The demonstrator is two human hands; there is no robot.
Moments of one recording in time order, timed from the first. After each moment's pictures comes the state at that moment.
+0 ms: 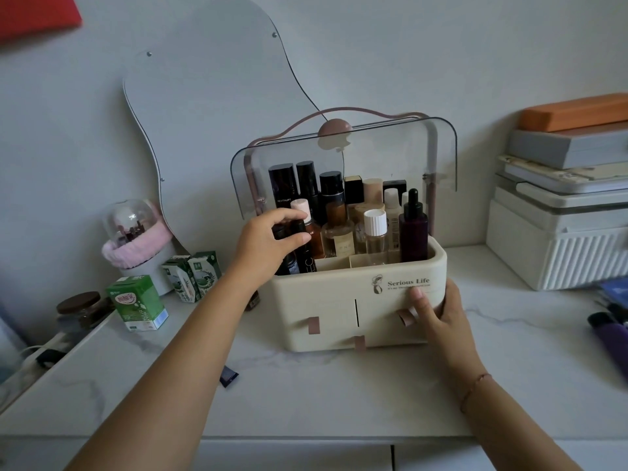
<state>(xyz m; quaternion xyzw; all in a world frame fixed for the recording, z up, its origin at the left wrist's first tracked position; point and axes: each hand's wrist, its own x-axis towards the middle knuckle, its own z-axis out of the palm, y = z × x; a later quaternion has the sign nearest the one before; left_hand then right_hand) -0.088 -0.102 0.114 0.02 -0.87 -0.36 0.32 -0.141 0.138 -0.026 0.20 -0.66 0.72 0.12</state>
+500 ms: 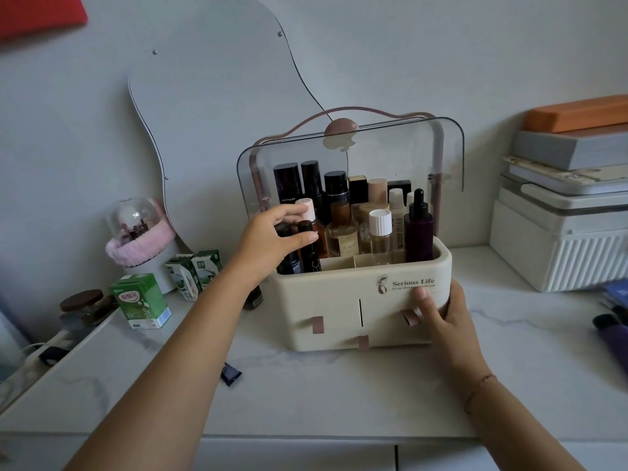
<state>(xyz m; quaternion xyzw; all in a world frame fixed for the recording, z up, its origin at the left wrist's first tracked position) -0.088 -0.109 0.117 0.02 -0.86 -0.41 0.29 -0.143 0.137 -0.026 0.19 -0.66 0.72 0.11</state>
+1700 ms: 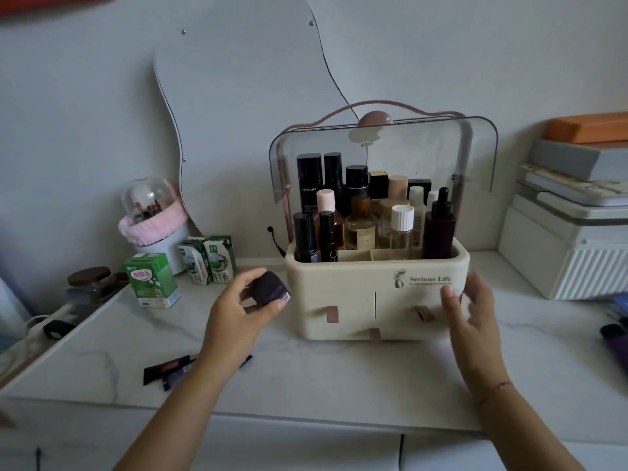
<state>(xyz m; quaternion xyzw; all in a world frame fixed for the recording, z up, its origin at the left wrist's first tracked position) -0.003 -0.140 0.014 0.12 -0.80 -0.48 0.34 -0.116 0.143 -0.009 0.13 -0.71 0.68 0.13</state>
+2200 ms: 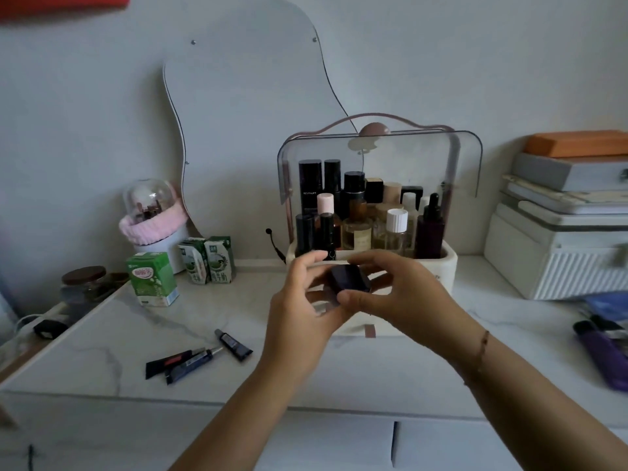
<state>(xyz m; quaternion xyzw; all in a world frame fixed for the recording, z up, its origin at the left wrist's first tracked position) 0.014 -0.039 0.052 -0.03 -0.80 -0.47 0.38 -0.052 0.103 0.096 0.36 -0.82 0.45 0.04</state>
